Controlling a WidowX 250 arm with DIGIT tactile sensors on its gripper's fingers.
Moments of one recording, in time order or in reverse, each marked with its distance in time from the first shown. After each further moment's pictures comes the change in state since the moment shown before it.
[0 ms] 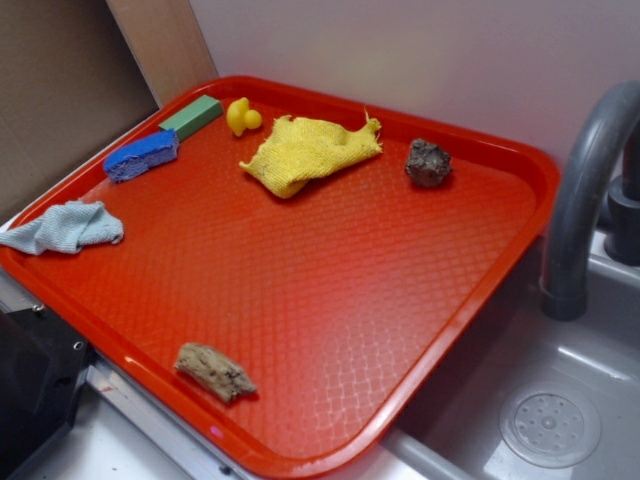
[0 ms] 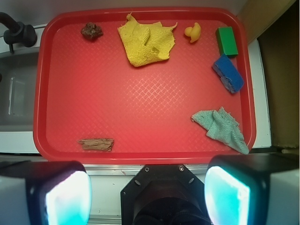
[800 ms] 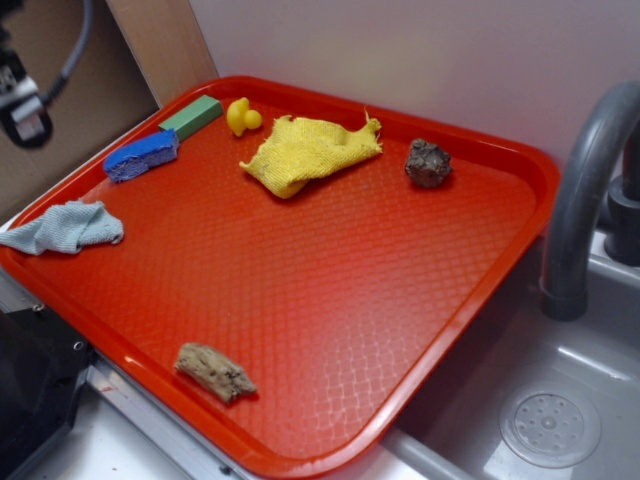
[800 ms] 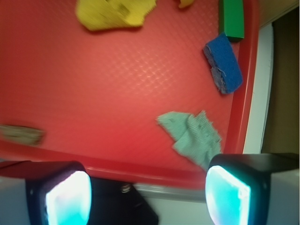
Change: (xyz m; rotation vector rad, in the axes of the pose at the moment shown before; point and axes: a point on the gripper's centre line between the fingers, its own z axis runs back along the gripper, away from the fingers) arm 0.015 0.079 -0.106 0.079 0.190 -0.166
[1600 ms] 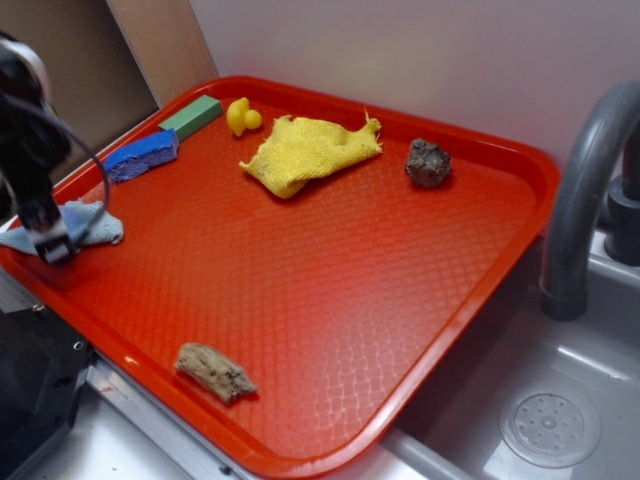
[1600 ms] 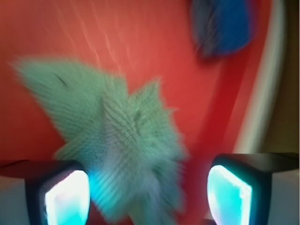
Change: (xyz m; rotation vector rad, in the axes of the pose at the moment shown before) arm -0.006 0.057 -0.113 0.307 0.039 -0.218
